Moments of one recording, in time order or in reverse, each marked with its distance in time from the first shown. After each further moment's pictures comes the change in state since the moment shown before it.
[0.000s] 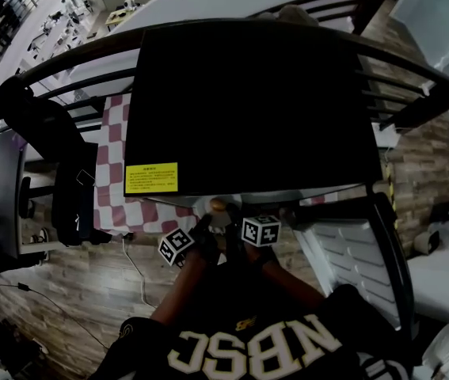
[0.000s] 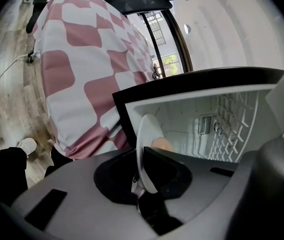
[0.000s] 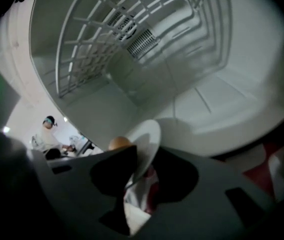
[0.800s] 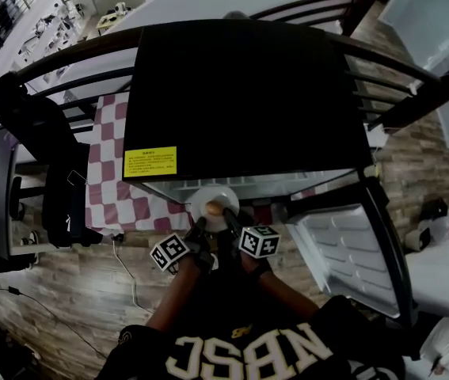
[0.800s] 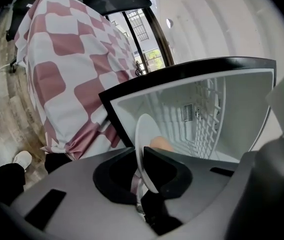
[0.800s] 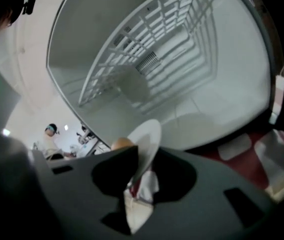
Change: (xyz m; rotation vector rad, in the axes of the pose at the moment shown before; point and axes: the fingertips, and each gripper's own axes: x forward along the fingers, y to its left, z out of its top) left arm -0.030 -0.019 -0.021 0.143 0.046 -0.115; right arm -0.045 0.026 -0.003 0.016 -0.141 0.023
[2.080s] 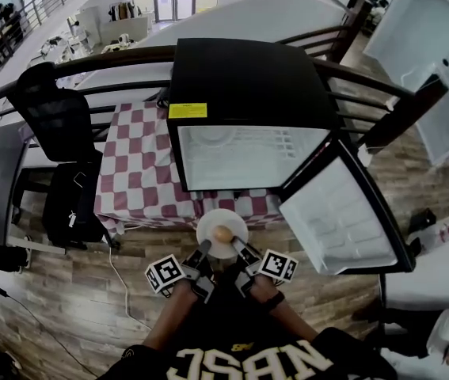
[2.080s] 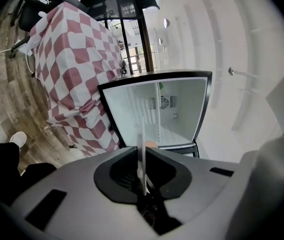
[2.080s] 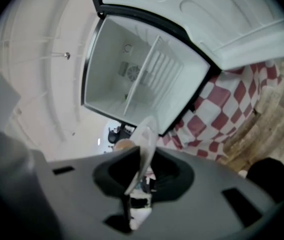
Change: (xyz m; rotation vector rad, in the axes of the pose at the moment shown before) left arm -0.169 -0.069 -0.082 -0.027 0.089 -0.195; right arm -0.156 0.108 -0.068 0.493 -0.096 0.166
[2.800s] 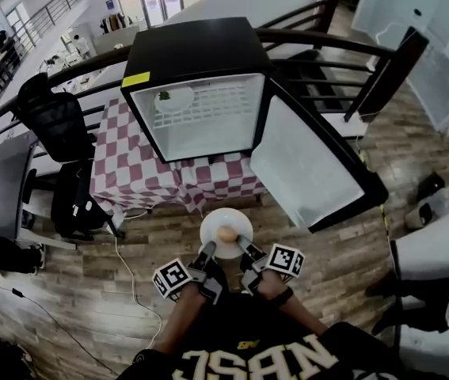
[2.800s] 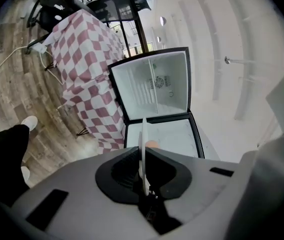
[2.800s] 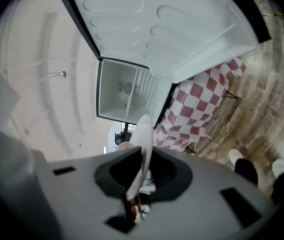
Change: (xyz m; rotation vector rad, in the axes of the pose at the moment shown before) left arm -0.048 -0.003 -0.187 0.039 -0.010 0.055; right arm -0.182 -0.041 -0.046 0.171 -0.012 0.032
